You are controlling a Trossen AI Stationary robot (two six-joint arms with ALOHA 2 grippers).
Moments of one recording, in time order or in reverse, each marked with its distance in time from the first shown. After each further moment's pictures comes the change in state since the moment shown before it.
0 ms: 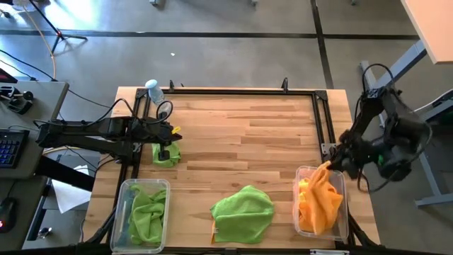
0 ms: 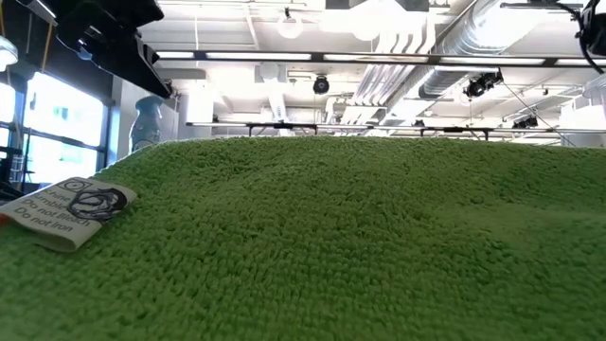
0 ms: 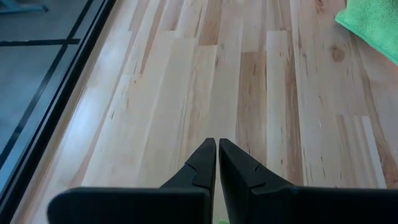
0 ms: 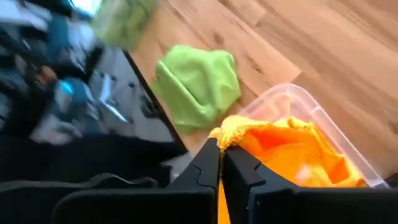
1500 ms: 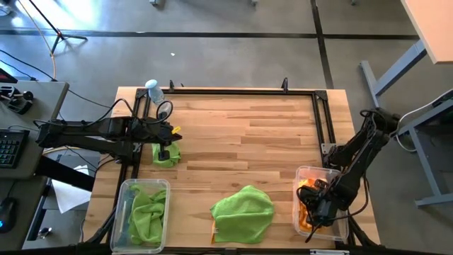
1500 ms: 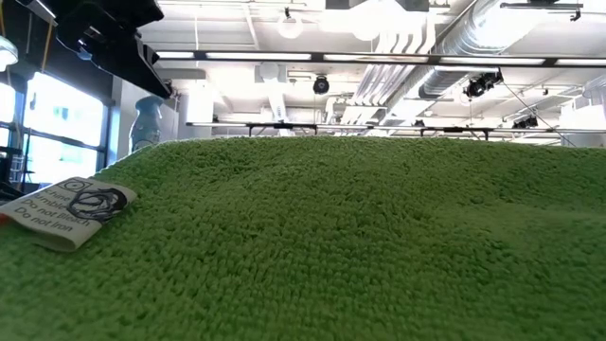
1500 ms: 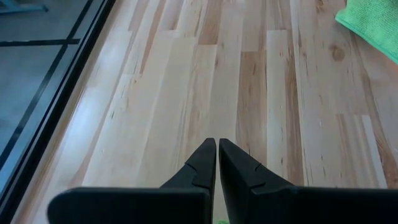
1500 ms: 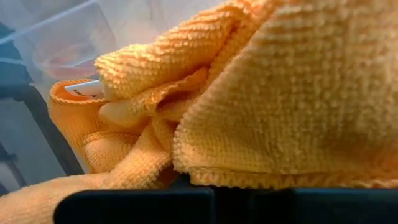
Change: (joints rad) left arm 0.000 0.000 -0.001 0.000 0.000 0.003; right arm -0.212 0.441 -0.617 0.786 -0.553 -0.508
